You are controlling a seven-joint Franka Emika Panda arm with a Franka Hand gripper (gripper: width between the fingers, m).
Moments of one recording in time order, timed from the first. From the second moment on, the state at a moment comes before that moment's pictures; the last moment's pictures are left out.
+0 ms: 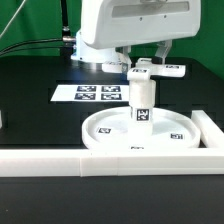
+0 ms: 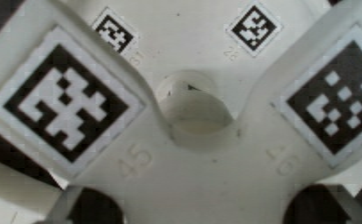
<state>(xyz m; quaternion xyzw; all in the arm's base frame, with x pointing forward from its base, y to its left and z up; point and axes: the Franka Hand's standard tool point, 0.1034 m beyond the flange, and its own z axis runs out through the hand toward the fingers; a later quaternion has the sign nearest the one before) 0.558 0.037 0.111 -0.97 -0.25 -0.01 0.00</state>
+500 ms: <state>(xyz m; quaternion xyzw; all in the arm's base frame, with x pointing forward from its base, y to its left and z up) 0.561 0.037 0.111 -0.97 -0.25 -0.01 0.00</state>
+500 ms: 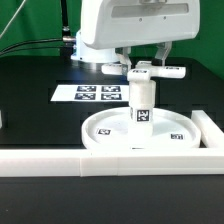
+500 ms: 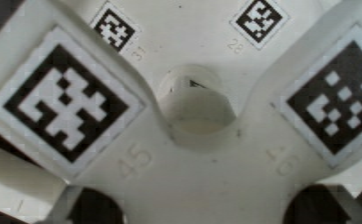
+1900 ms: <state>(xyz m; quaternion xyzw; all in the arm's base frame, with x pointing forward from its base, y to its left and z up) 0.561 0.040 0.110 -0.97 0.25 -0.02 0.05</state>
